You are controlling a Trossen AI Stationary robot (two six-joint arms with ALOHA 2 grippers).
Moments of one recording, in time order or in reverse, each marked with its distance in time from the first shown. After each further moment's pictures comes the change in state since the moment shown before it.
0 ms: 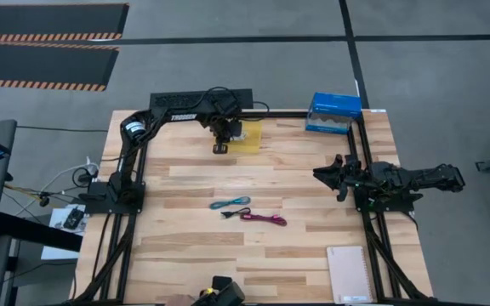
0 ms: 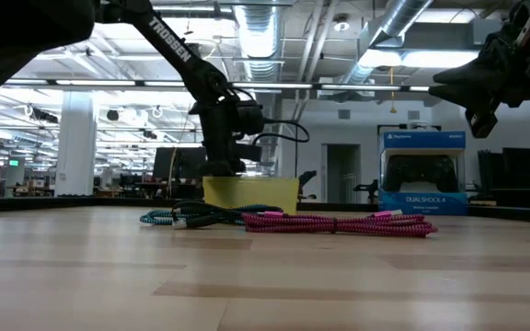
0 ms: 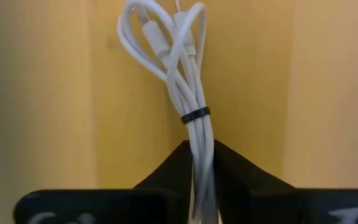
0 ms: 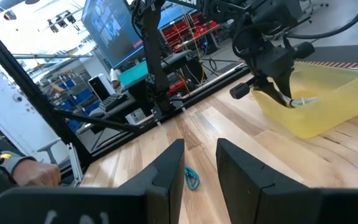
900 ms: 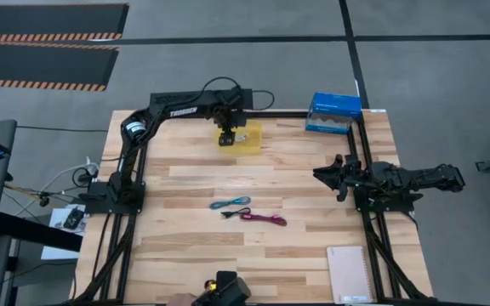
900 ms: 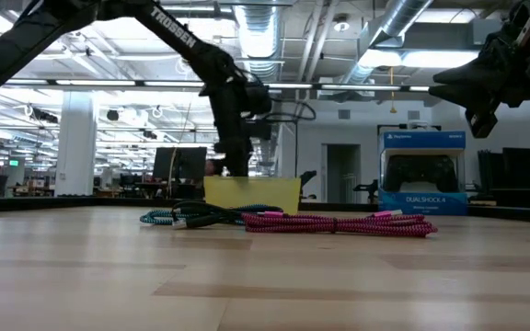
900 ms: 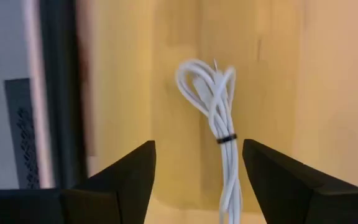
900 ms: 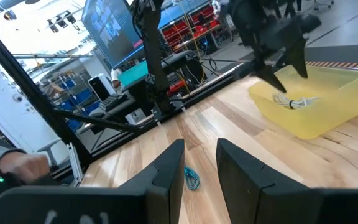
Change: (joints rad) left arm 0.000 0.001 0.199 -0.130 0.012 -0.064; right arm 0.000 0.000 0.000 0.000 0.000 0.000
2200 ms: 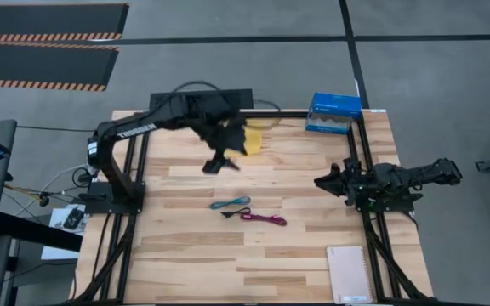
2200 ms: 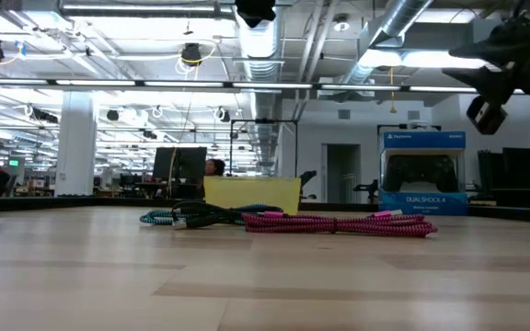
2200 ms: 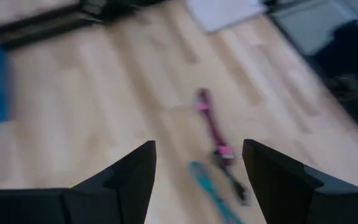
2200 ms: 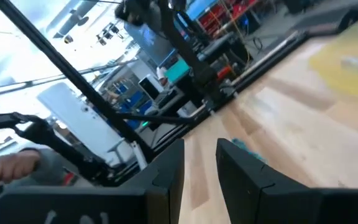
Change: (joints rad) left arm -0.389 -0.383 0.205 -0.304 0.391 -0.134; right arm 0.107 0.000 -0.004 0.085 -0.061 0.181
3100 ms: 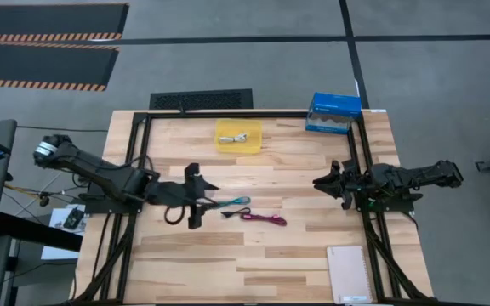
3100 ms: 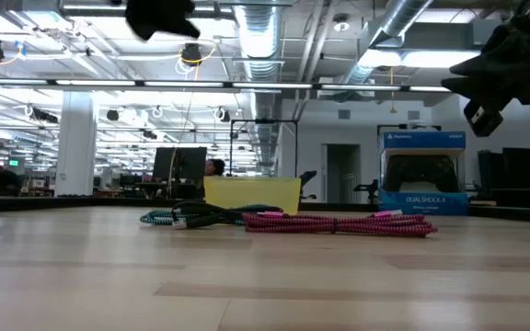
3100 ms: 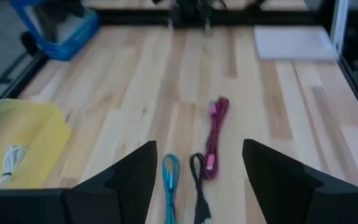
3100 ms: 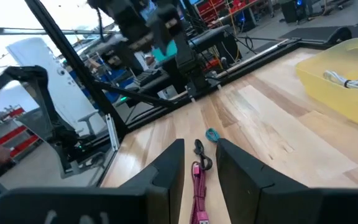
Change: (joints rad) left arm -0.565 -0.588 -1.067 0.880 -0.900 -0.753; right arm -0.042 0.000 0.005 -0.103 -0.057 -0.183
